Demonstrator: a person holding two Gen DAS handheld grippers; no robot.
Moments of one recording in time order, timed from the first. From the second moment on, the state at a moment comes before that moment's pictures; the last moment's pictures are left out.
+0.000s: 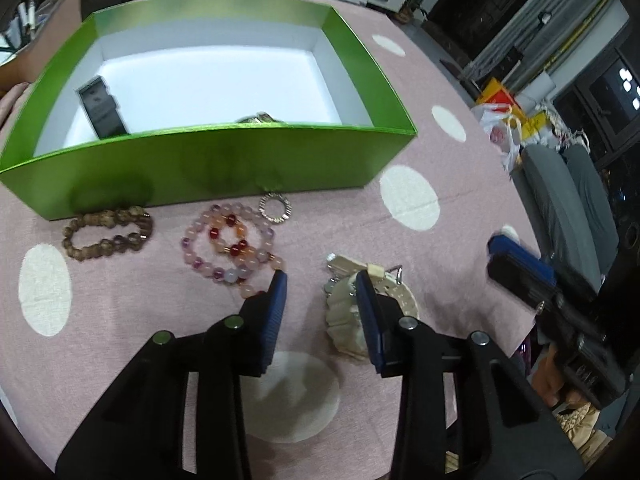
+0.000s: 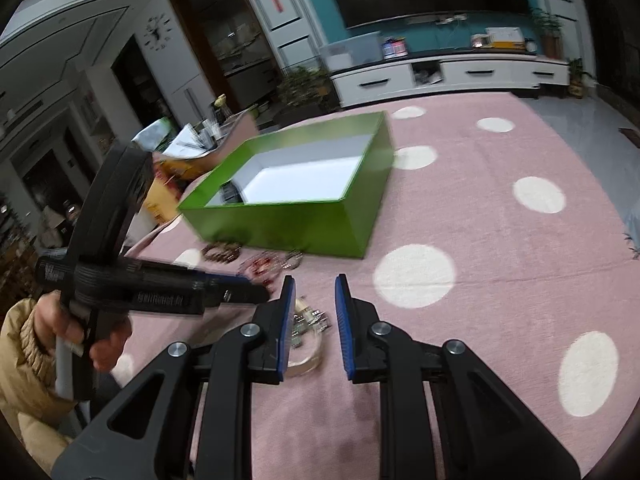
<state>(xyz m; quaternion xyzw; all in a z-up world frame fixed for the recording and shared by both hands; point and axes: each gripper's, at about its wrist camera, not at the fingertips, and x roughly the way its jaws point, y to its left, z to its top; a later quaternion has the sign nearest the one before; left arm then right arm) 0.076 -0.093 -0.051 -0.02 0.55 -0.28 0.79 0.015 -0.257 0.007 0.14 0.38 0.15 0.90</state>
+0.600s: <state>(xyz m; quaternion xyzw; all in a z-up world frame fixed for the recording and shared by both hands) 0.082 -0.050 -0.045 -0.05 0.53 -0.24 0.81 0.008 -0.207 -0.010 0.10 0.43 0.22 0.87</state>
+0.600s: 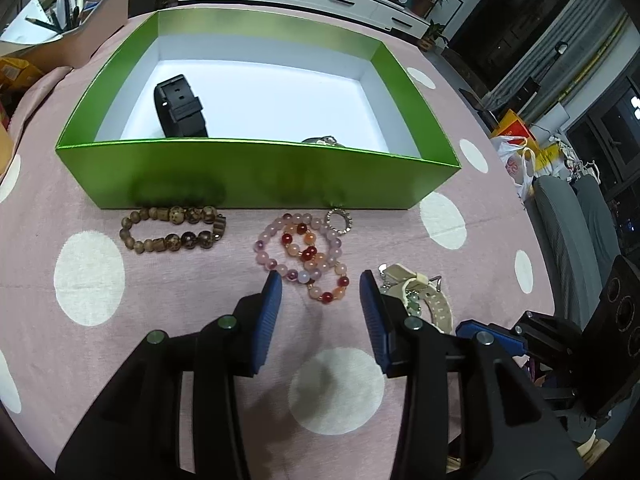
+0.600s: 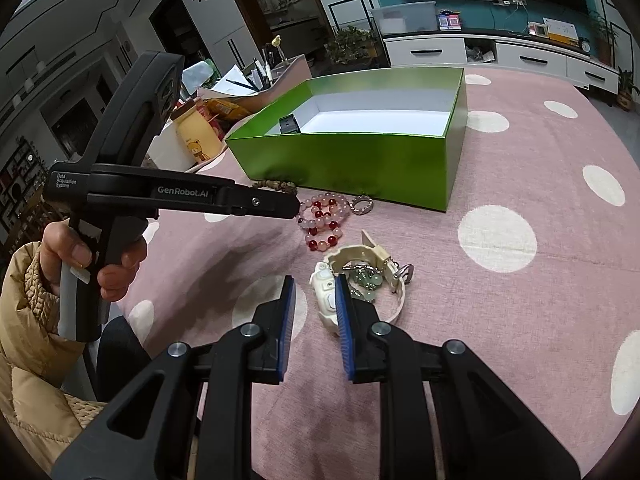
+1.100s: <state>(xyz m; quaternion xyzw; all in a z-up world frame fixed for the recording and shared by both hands) 0.077 -0.117 -0.069 0.02 0.57 -0.29 0.77 0.001 -0.240 -0.007 0.11 0.42 0.18 0.88</state>
